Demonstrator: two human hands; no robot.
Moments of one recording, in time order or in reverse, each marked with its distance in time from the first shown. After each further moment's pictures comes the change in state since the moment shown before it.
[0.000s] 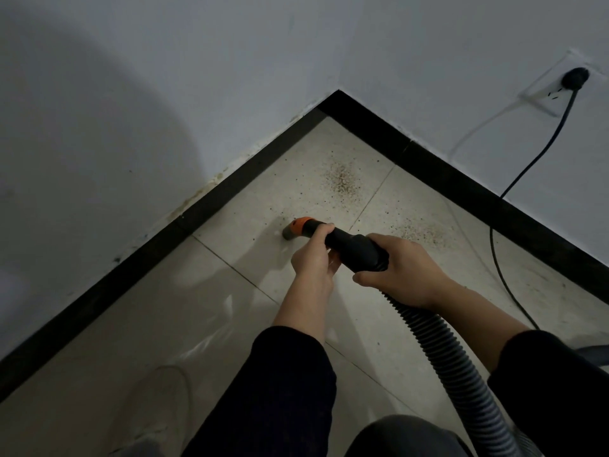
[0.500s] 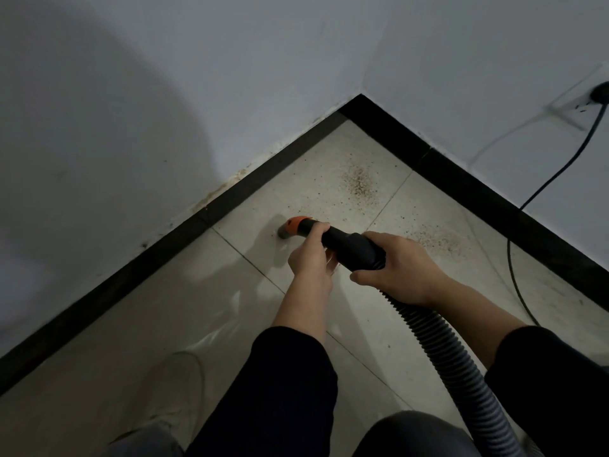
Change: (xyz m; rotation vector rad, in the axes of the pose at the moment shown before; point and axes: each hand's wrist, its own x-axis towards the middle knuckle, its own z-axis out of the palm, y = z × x) left_hand -0.013 0.020 -0.023 -0.110 0.061 0.032; right_hand 0.008 -0.026 0.009 -0.037 -0.042 -0.086
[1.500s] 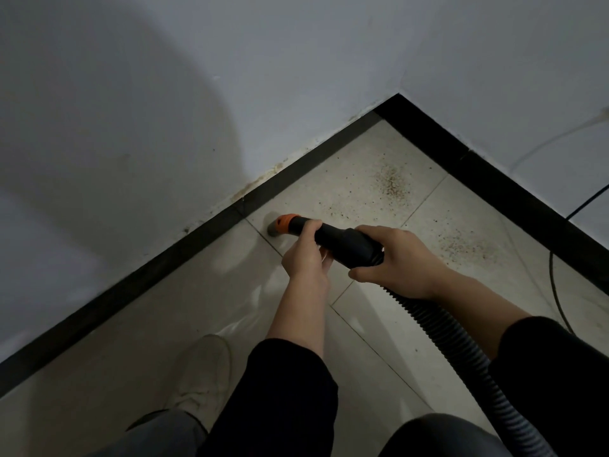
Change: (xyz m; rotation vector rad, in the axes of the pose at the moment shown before) left_hand -0.013 0.032 -0.047 -0.112 0.078 0.095; right_hand 0.018 -0.038 0.022 0.042 -0.059 -0.184
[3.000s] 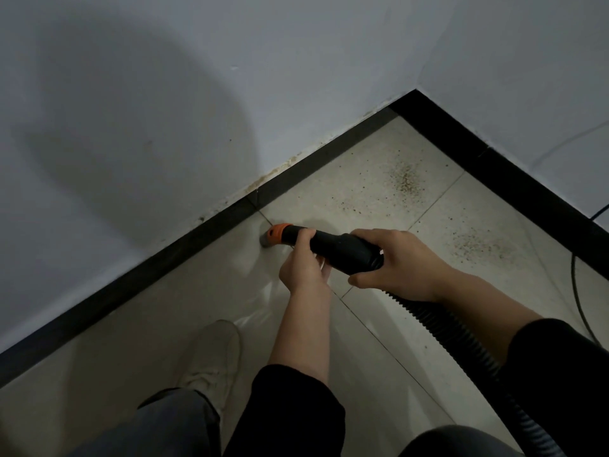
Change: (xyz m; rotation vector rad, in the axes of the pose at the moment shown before) left_hand -0.026 -0.008 -0.027 -0.106 0.098 0.045; right_hand -0.010 -0.011 0.008 0.016 -0.094 -0.093
